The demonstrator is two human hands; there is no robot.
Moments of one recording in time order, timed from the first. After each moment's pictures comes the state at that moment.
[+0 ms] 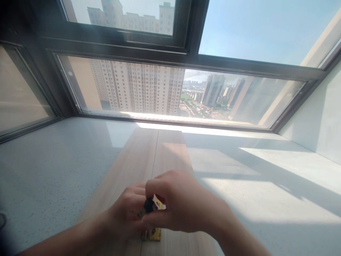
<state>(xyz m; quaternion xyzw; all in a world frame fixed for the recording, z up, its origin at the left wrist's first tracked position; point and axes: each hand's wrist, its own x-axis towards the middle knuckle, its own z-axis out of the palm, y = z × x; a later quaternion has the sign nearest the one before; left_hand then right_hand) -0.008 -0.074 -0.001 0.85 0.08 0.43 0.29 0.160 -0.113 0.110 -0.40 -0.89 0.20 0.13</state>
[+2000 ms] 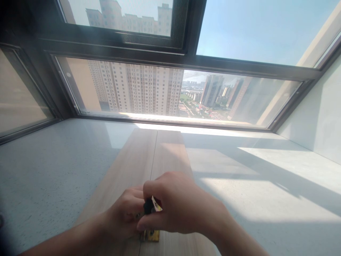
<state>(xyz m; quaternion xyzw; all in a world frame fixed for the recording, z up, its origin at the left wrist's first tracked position) -0.007 -0.076 0.004 0.84 0.04 0.43 0.32 0.159 -0.114 0.110 -0.43 -0.88 0.20 0.11</state>
